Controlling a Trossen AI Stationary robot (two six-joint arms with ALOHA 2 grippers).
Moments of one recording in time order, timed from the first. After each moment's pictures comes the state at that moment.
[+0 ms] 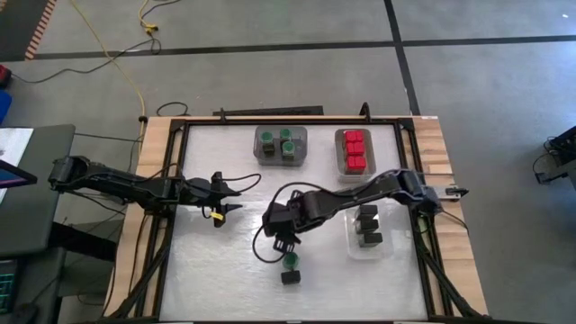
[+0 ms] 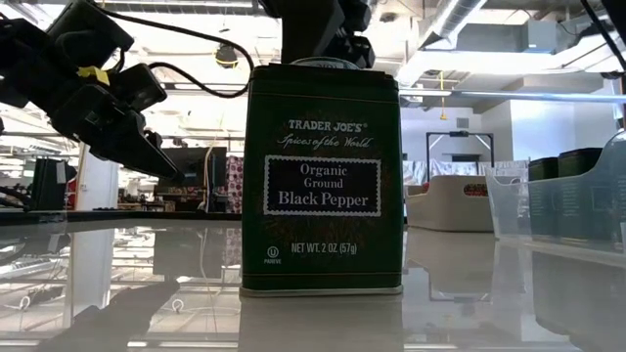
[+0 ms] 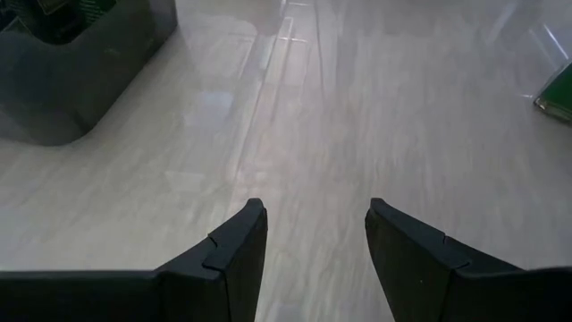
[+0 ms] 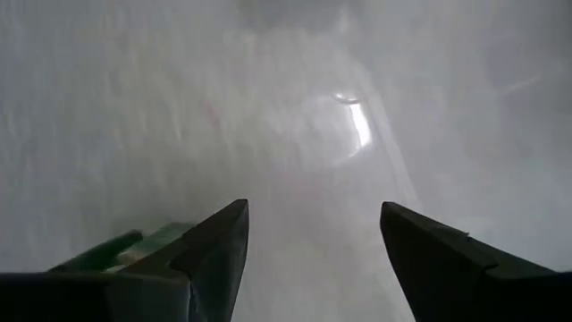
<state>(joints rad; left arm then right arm) -0.03 0.89 0.21 0.16 -0.17 -0.14 0.25 2.15 2.05 -1.12 0.18 0.55</state>
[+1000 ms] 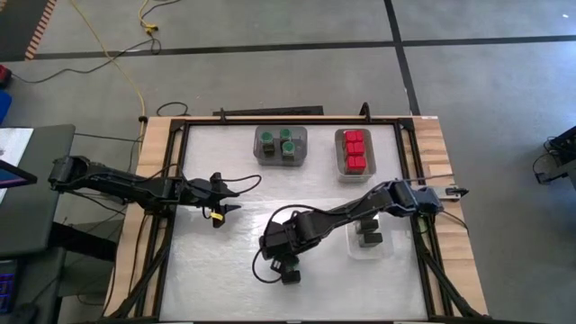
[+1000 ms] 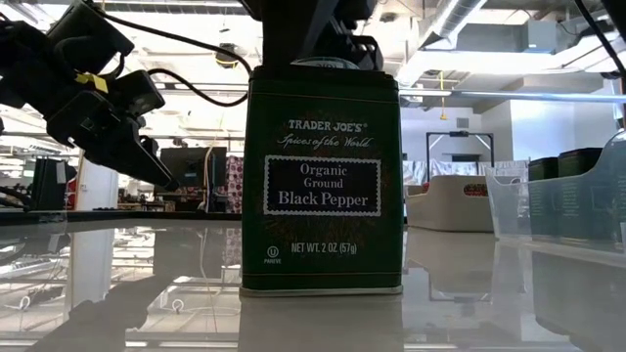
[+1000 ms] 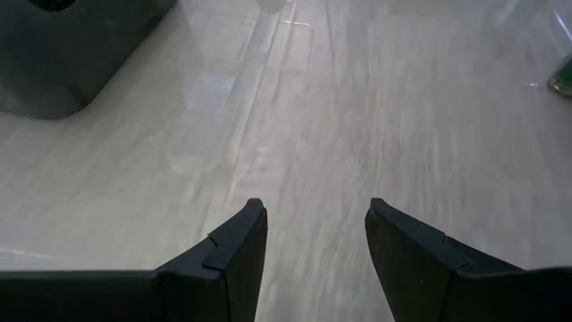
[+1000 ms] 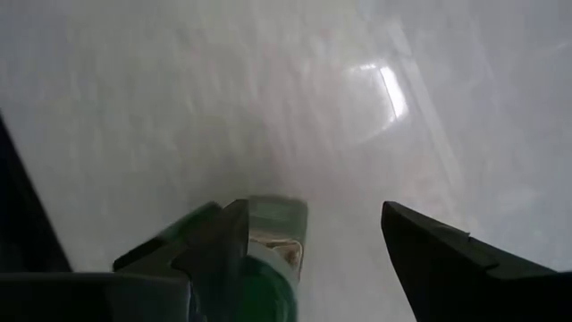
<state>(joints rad) -0.03 0.89 0.21 0.12 -0.17 -0.16 0.34 2.26 2.14 -1.14 0.09 0.71</state>
